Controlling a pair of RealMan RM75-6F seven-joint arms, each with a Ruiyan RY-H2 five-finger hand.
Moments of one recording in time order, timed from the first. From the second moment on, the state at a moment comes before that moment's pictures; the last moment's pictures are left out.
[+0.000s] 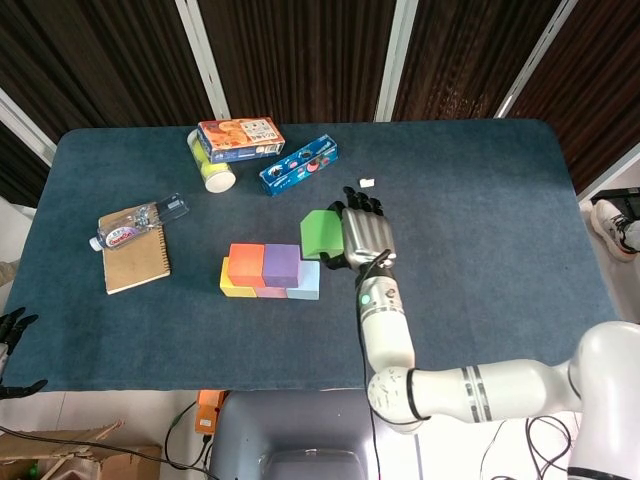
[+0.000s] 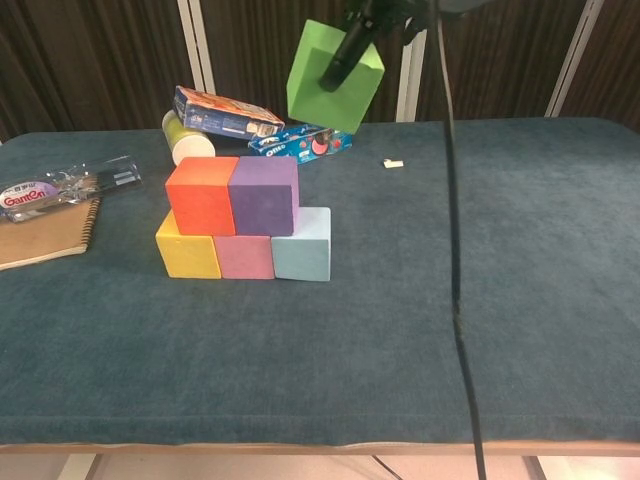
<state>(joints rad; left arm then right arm) -0.15 -1.03 0.03 -1.36 1.41 1.18 -0.24 1.28 -1.48 0.66 -1.94 0.07 1.51 -0.88</state>
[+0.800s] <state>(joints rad) -0.11 -1.03 0.03 -1.27 1.42 1.21 -0.36 1.57 -1.74 0.79 -1.62 0.18 1.71 -1.05</state>
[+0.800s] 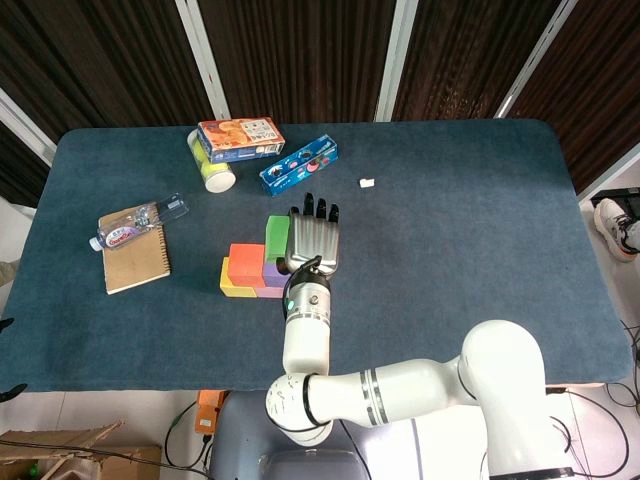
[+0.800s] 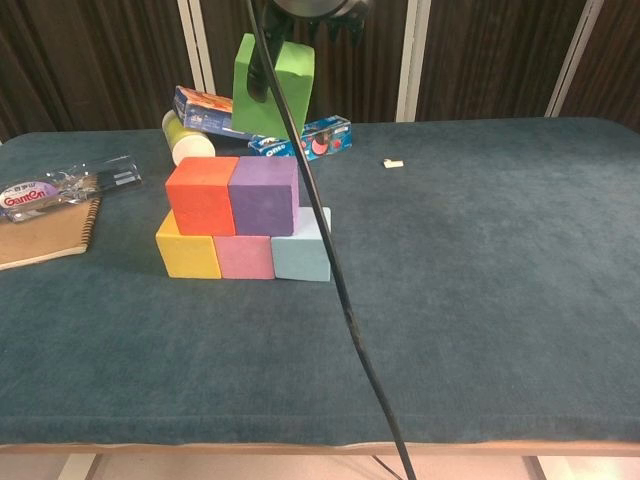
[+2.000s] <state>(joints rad) -0.10 -1.04 0.03 -1.23 1.41 1.19 -0.41 1.54 -1.85 0.84 -1.47 0.13 1.54 -1.08</state>
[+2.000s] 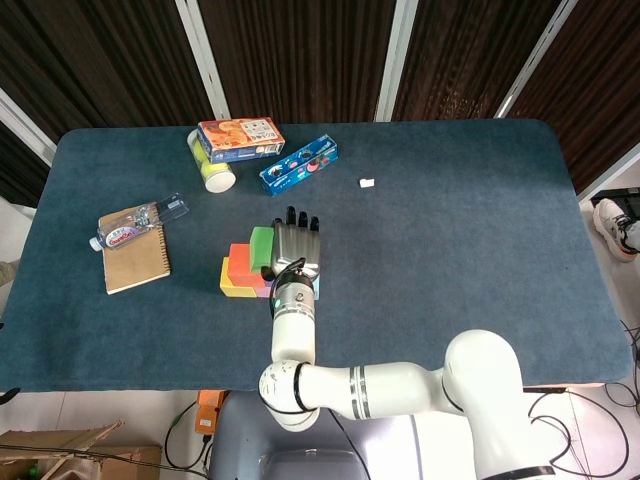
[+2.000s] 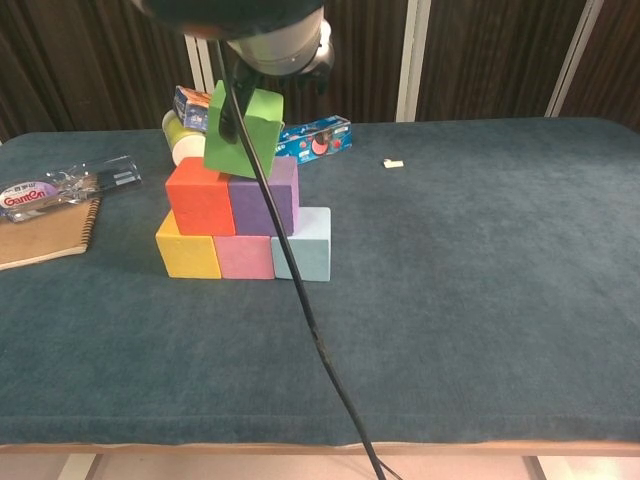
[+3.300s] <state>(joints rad) -0.09 -1.04 0.03 -1.21 1.42 1.18 -0.43 1.54 -1.88 0.88 -1.48 0.11 1.61 -1.09</state>
